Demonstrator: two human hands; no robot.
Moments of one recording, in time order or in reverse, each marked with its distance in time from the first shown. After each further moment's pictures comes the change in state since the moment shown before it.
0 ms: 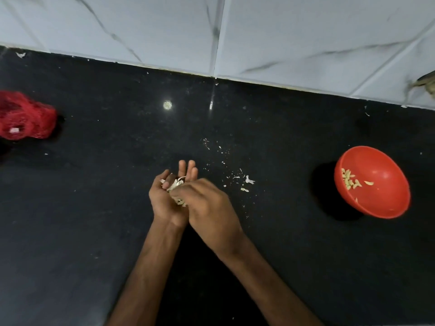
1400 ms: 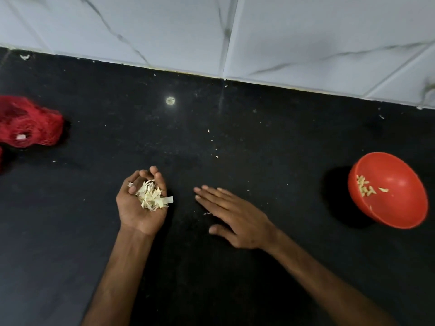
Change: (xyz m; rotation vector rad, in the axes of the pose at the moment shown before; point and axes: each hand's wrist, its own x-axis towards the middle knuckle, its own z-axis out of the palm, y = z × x) left_hand -0.010 0.067 0.013 -0.128 0.029 0.111; right_hand -0.024 0.091 -0.008 -0.099 -0.703 -0.130
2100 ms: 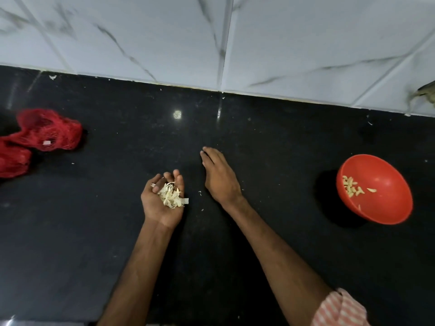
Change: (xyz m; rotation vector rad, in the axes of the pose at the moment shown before) left_hand -0.005 -0.031 -0.006 0.069 0.032 -0.036; right_hand 0.092 0.028 0.012 -0.127 0.527 0.335
